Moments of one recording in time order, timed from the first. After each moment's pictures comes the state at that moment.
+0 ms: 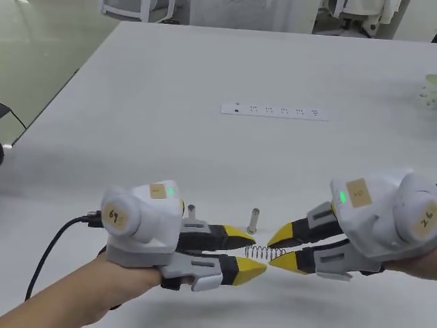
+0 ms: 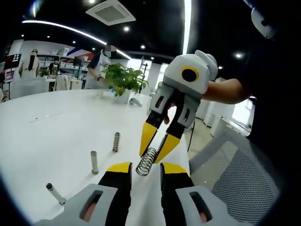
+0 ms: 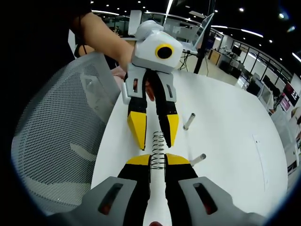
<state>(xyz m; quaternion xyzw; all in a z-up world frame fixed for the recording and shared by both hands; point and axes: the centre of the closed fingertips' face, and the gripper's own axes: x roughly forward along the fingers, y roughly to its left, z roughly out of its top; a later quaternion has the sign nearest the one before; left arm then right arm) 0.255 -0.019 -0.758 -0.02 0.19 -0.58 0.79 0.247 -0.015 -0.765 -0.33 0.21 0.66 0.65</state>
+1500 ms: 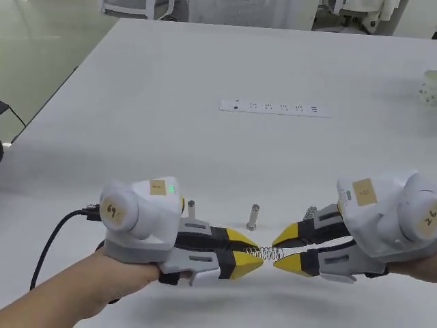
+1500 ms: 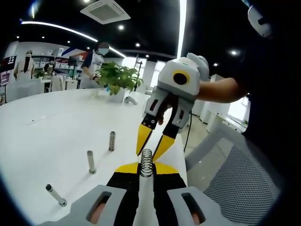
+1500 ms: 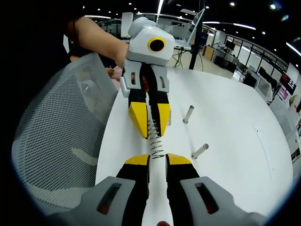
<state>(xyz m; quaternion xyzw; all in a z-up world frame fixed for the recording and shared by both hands) 0.249 -0.017 -0.757 -0.01 0.19 -0.60 0.78 0.247 -0.028 -0.775 -0.30 0.24 0.64 0.67</state>
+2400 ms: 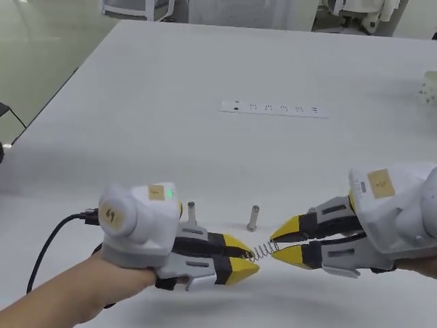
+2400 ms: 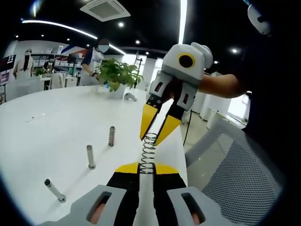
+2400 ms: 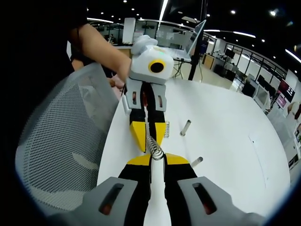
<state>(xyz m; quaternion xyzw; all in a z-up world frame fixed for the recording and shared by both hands) 0.244 -0.014 -0.766 0.01 0.20 -0.60 0.78 0.243 -0.013 -0.743 -0.29 0.19 0.65 0.67</state>
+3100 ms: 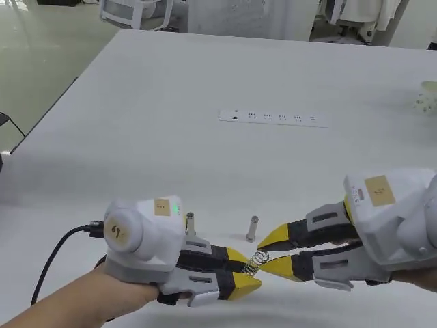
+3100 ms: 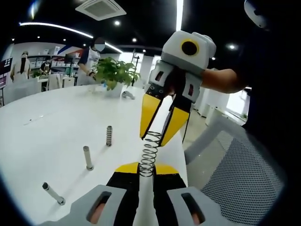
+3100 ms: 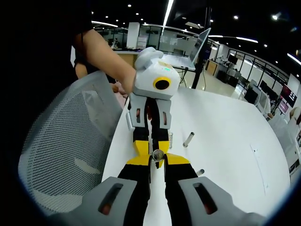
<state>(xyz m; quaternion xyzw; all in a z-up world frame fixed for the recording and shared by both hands) 0.241 -0.019 -0.767 0.02 0.20 -0.60 0.77 0.235 0.003 -0.731 -0.28 0.17 0.67 0.67</state>
